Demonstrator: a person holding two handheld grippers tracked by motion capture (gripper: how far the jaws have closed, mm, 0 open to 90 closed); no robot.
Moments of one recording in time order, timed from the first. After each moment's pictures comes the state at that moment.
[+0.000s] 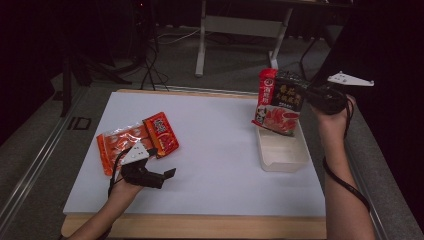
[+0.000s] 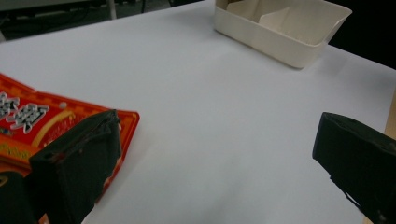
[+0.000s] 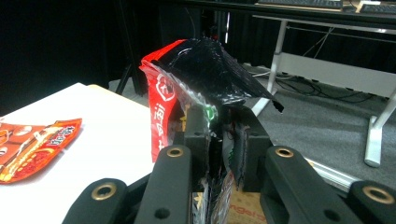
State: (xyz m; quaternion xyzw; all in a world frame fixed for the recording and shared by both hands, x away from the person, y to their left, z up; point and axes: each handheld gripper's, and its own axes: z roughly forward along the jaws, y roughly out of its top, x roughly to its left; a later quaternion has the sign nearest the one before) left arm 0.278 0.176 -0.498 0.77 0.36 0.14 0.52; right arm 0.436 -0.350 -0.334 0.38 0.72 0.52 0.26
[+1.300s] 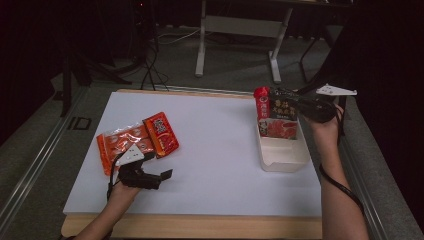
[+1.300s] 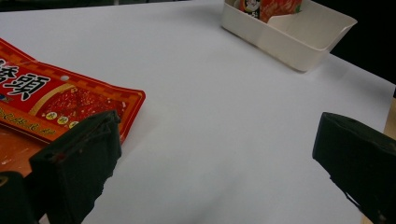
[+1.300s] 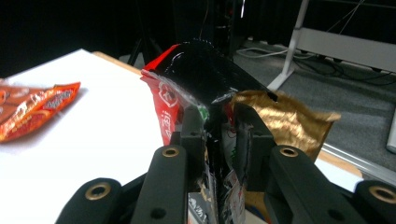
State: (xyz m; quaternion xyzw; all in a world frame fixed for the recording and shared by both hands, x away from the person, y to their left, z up) left arm 0.278 0.185 -0.512 0.75 0.38 0.12 0.53; right arm 0.455 -0.359 -0.389 0.37 0.75 0.50 0.22
